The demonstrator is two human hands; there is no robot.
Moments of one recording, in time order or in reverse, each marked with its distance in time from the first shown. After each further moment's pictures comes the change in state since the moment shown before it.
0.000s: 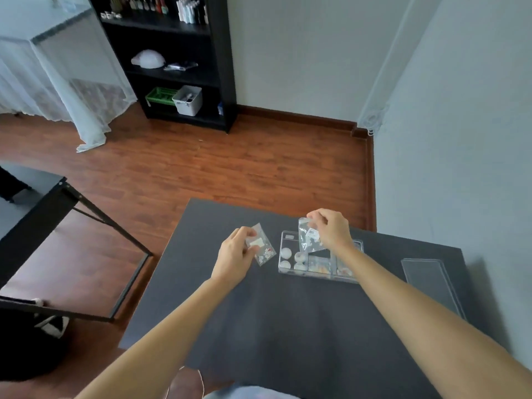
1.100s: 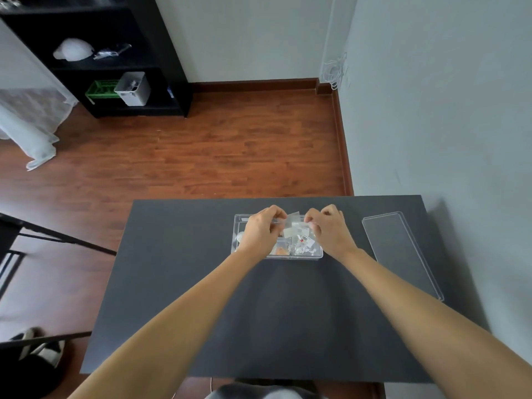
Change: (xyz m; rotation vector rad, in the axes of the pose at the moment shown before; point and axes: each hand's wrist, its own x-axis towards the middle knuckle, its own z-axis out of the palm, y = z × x) left_hand 0.039 0.098 0.127 -0.016 -0.281 0.145; right_hand -0.035 0.124 -0.050 -0.382 -0.002 -0.179
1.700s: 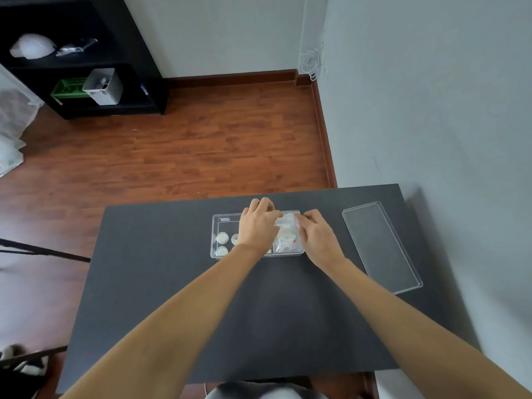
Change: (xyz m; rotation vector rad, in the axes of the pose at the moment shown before) left_hand 0.021 0.013 0.035 0.575 -0.046 0.156; right_hand -0.030 0.006 0.008 0.092 0.087 0.087
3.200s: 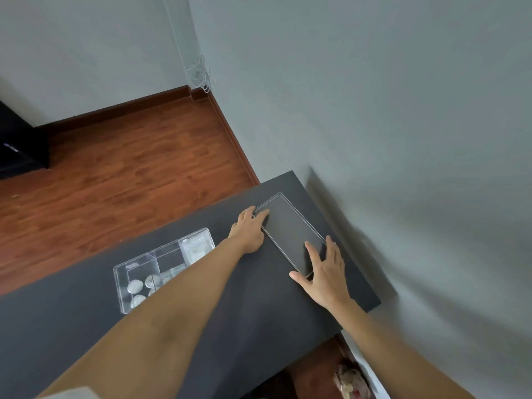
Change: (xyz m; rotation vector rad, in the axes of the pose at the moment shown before) left_hand 0.057 0.135 0.064 -0.039 -0.556 0.198; right_hand -0.157 0.115 -0.038 -0.300 0.040 0.641
